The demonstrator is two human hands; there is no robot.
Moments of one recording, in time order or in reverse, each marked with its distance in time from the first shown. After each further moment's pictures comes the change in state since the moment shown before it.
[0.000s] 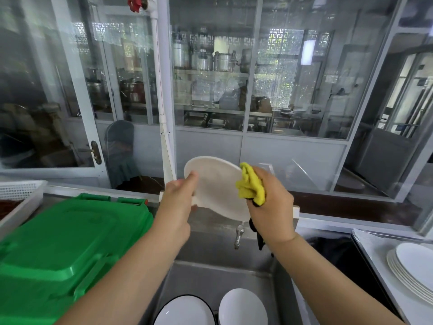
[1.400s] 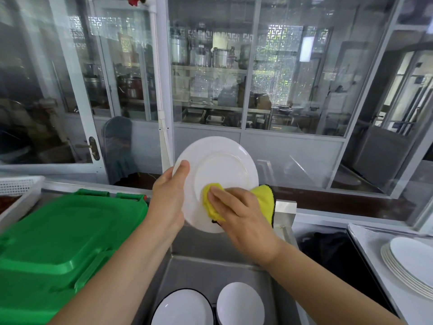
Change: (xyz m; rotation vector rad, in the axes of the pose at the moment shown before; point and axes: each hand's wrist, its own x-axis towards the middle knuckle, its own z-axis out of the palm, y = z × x) left_hand -0.007 0.007 -0.009 -0.187 -0.055 0.140; right_hand -0.034 -0.007 0.010 -0.265 -0.413 -0.467
